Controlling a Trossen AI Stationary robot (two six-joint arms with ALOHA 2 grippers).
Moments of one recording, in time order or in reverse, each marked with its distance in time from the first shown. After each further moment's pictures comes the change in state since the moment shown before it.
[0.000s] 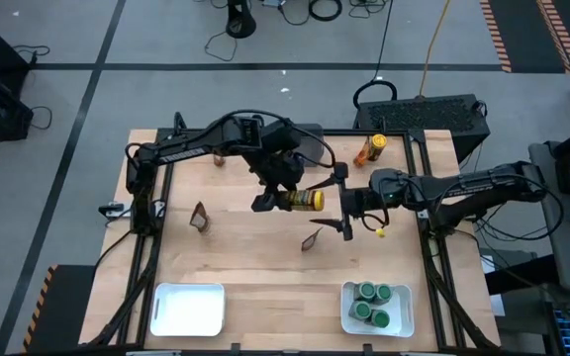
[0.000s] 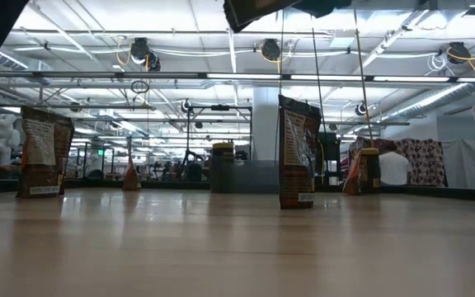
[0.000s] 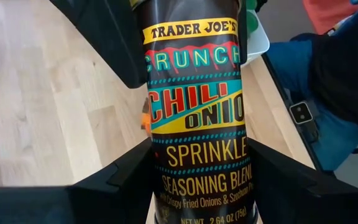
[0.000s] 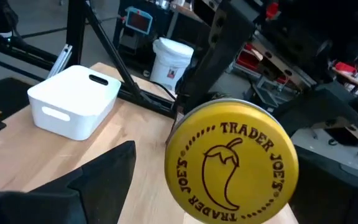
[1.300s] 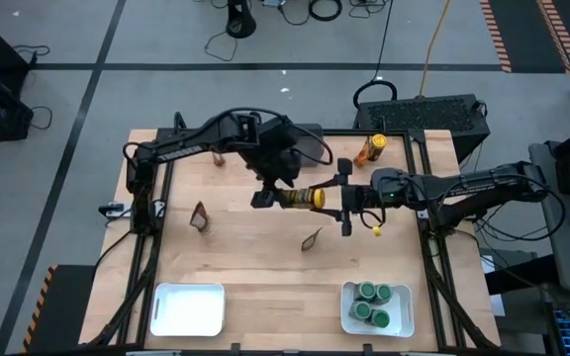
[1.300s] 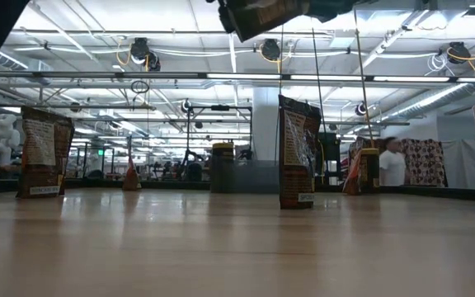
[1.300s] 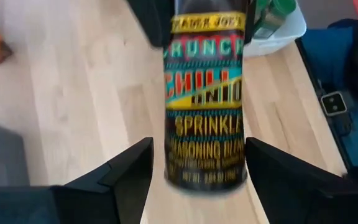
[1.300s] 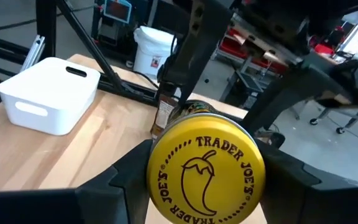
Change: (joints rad) left arm 0.013 0.001 0.041 -0.079 -0.133 0.000; right arm -0.001 -0.018 -0.001 -0.039 0.084 0.037
